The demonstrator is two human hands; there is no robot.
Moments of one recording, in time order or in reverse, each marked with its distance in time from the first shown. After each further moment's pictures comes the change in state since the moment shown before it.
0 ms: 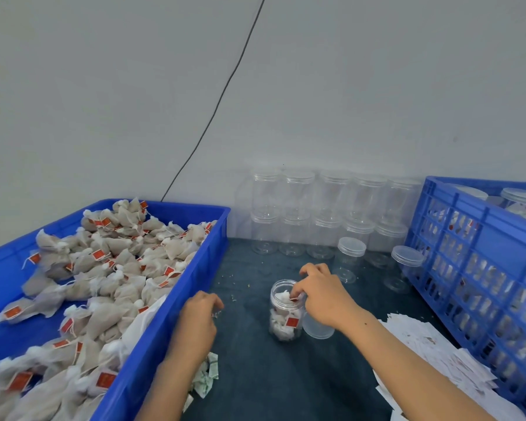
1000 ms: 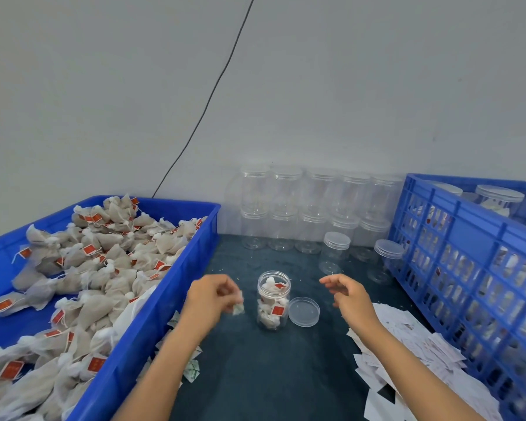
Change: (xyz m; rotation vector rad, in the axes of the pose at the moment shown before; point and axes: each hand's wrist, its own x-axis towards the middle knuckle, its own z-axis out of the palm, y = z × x) left_hand 0.000 0.045 -0.009 -0.365 -0.135 -0.033; right_hand -0.047 0.057 0.020 0.809 0.362 0.387
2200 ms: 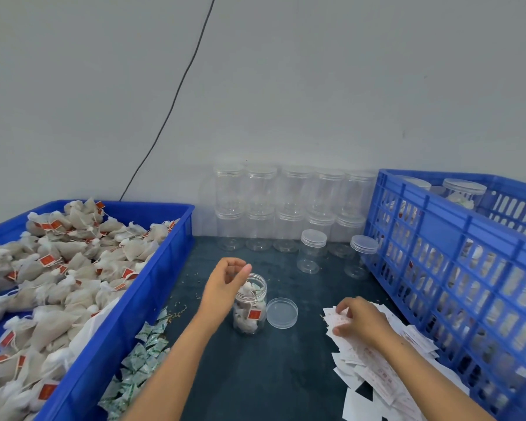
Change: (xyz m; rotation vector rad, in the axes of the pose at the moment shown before) left_hand 0.041 0.012 0.066 -0.468 0.020 0.062; right_hand 0.005 0.050 -0.053 -0.728 -0.196 0.183
